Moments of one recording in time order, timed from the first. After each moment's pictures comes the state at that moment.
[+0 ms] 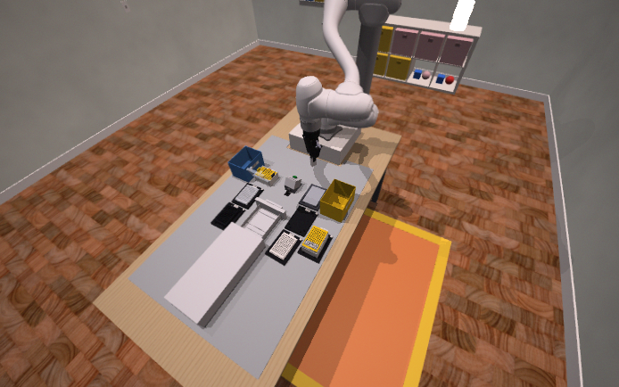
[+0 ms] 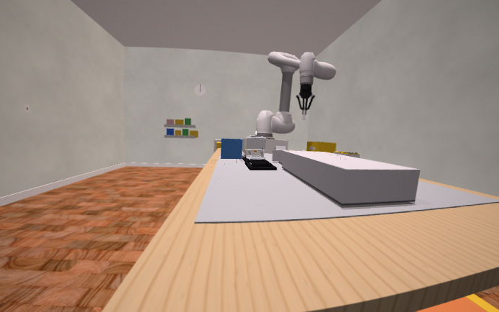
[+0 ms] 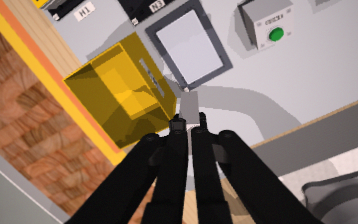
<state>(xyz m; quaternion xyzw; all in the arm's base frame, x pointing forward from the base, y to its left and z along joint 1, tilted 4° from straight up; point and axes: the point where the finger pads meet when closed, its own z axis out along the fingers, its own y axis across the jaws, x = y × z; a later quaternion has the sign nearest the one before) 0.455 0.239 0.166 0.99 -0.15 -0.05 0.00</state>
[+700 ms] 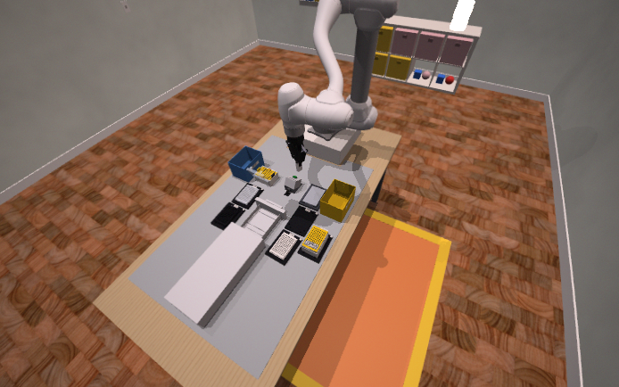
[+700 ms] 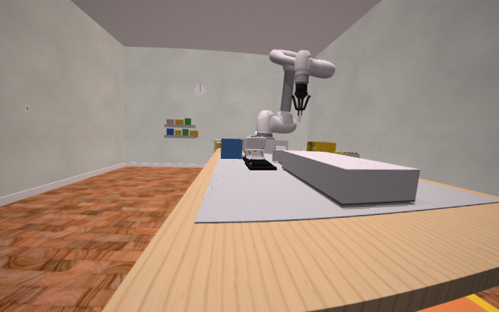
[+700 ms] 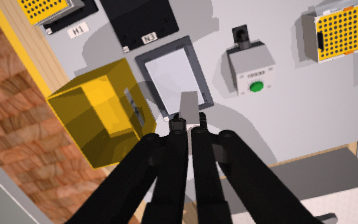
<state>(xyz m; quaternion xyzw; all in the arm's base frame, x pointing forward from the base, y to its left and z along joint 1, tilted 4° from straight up) 0.512 0.193 0.147 1.00 -0.06 -0.04 0.00</state>
